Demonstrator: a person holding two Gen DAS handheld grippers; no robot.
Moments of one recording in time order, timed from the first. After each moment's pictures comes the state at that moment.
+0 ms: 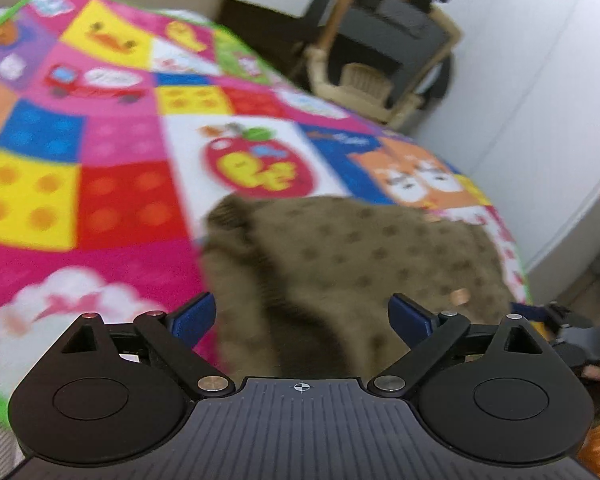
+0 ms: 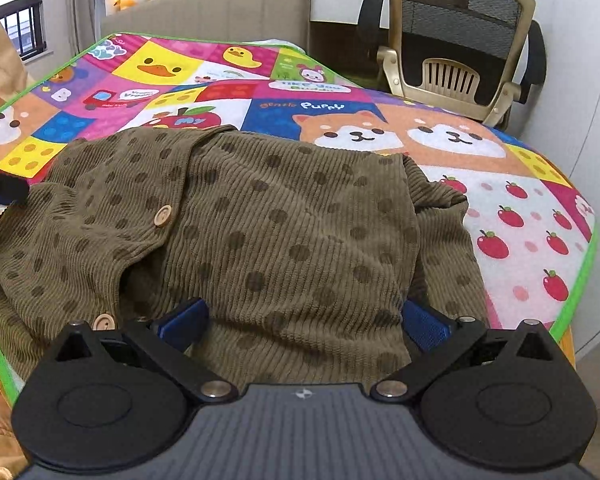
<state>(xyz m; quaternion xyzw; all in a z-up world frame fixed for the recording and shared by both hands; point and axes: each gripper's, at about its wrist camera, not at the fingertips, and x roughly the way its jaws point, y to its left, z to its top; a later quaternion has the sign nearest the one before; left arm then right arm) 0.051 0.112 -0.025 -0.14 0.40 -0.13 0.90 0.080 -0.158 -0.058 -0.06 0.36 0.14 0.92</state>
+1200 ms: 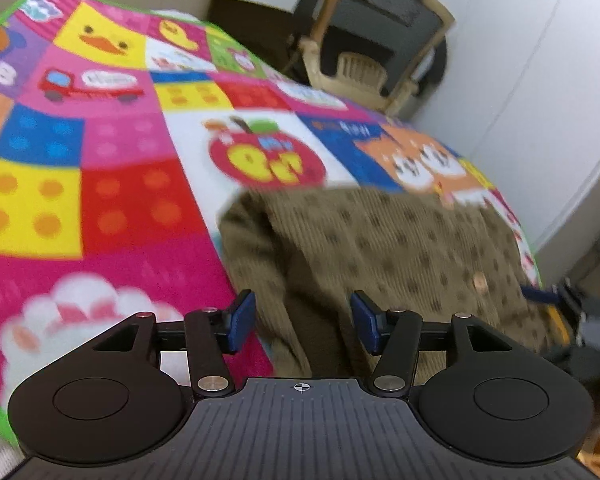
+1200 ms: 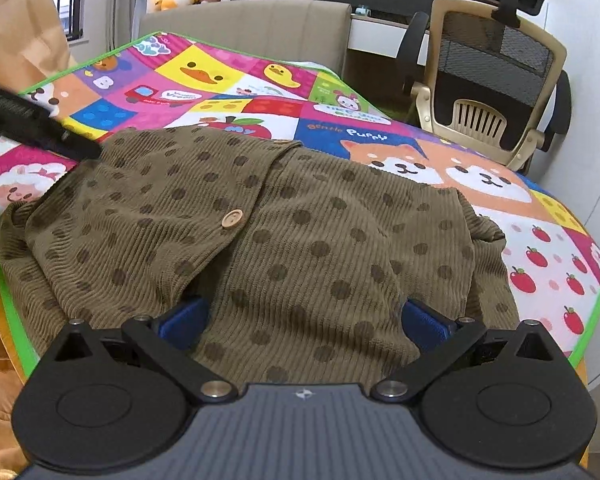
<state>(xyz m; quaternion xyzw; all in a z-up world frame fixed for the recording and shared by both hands) 0.065 0.117 -0.022 -0.10 0.38 -0.14 0.91 0.058 -0.123 -0.060 -0.10 0.32 0.17 0.93</state>
